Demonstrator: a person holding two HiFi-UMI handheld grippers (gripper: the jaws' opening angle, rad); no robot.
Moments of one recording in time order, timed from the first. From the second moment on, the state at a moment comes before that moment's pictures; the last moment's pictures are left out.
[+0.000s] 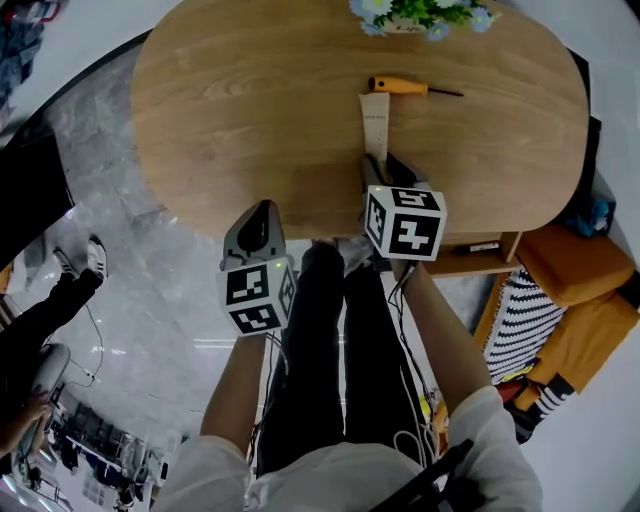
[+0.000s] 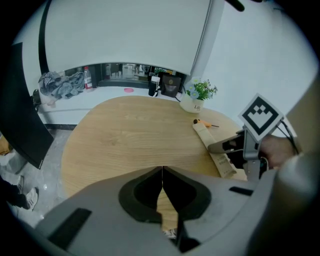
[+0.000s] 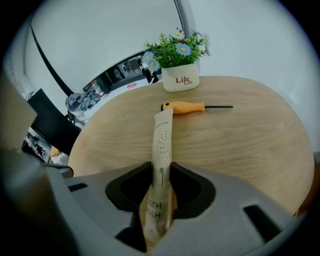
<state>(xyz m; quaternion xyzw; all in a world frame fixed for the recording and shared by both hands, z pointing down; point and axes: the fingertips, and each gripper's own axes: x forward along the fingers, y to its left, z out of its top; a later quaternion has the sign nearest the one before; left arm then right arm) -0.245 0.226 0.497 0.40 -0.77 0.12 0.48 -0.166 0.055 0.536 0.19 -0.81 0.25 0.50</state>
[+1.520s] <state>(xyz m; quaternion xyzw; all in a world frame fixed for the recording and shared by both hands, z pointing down) -0.090 0.131 0.472 0.52 -0.71 0.17 0.44 0.034 -0.001 0.477 0.32 -0.79 0.32 0.43</state>
